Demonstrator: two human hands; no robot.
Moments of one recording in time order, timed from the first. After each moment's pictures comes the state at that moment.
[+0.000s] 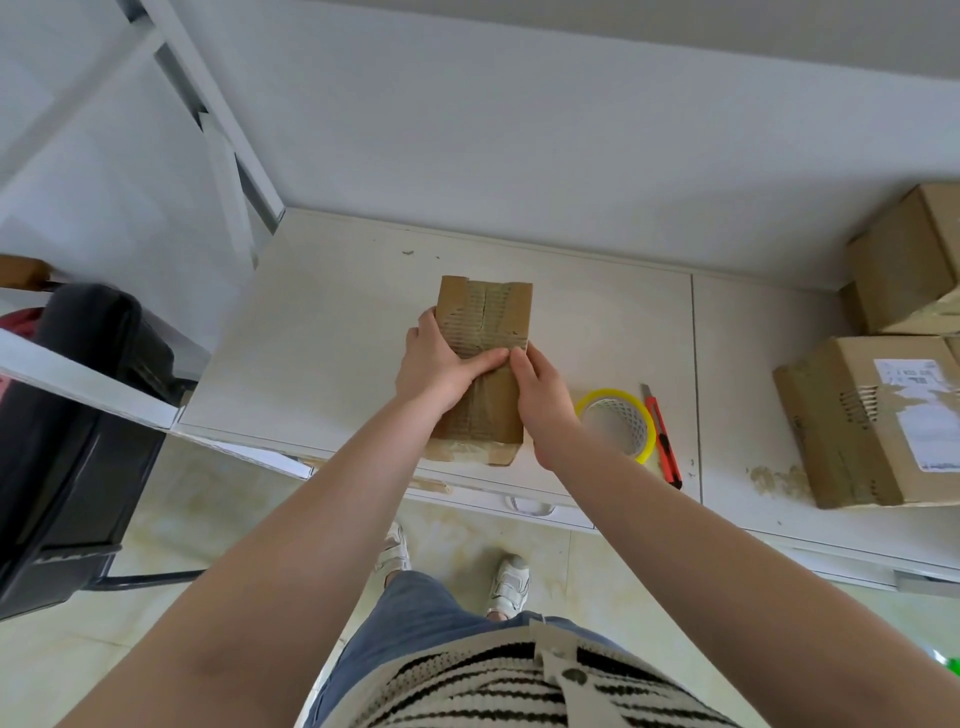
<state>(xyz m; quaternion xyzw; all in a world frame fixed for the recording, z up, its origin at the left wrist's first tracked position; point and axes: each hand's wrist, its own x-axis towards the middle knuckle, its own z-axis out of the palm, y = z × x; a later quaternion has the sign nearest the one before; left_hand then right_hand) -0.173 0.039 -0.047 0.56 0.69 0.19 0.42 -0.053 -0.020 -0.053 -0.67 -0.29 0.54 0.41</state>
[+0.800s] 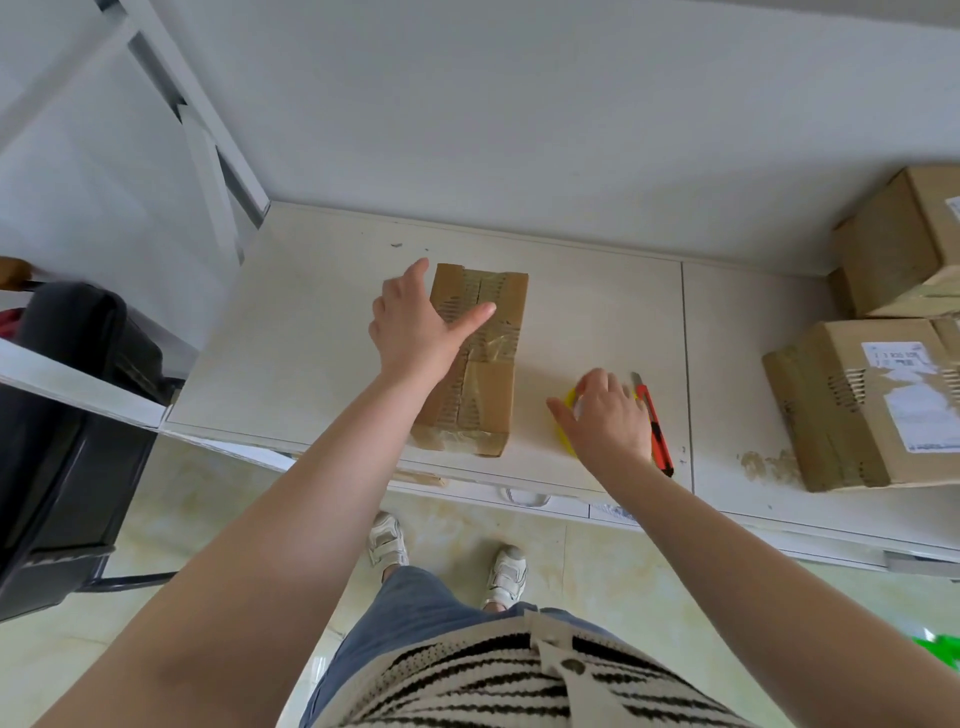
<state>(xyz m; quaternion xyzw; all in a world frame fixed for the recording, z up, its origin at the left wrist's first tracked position) -0.170 0.047 -0.018 0.64 0.68 0.21 0.29 0.017 -0.064 -0.072 -0.82 -0.53 0.19 0.04</state>
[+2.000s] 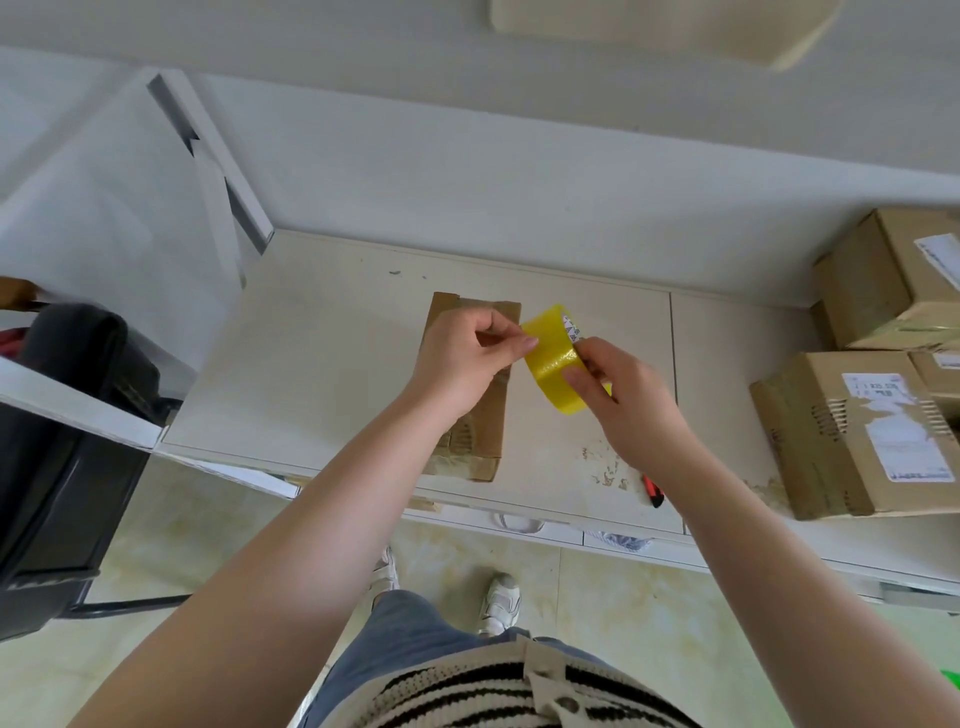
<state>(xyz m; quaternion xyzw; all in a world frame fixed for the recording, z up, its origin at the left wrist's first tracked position) -0.142 0.015 0.037 0.62 0.53 0.30 0.49 0.030 -0.058 0.031 -0.68 -0.62 0.28 0.27</state>
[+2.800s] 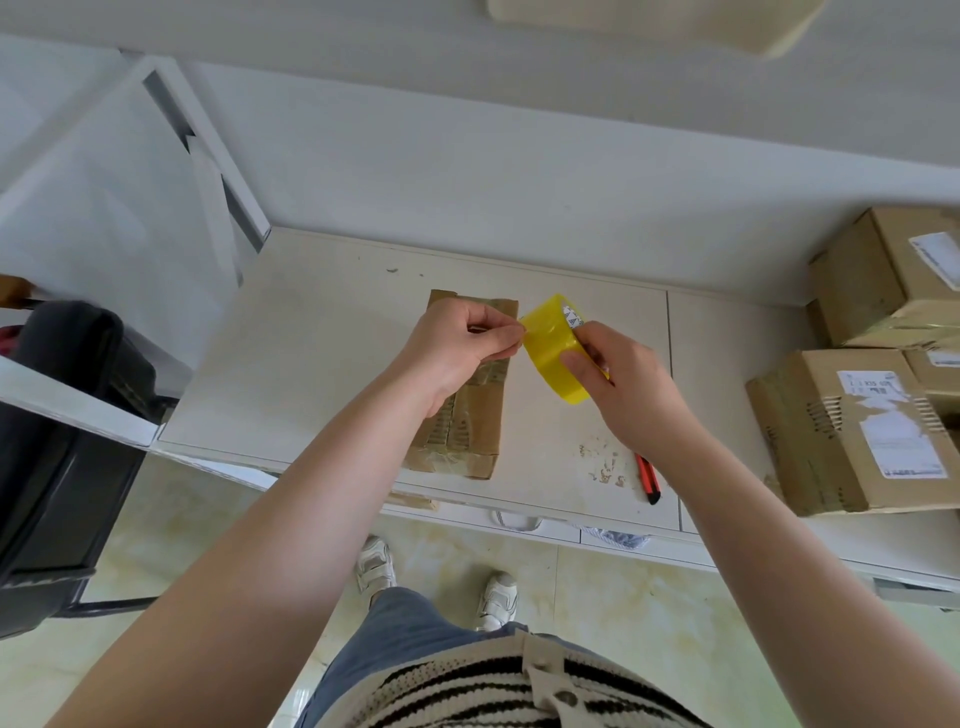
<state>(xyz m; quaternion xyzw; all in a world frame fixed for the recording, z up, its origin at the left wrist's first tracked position) -0.146 0.023 0.049 0.55 0.52 0.27 0.60 0.032 -0.049 0.040 -0.69 -0.64 0.25 0.25</state>
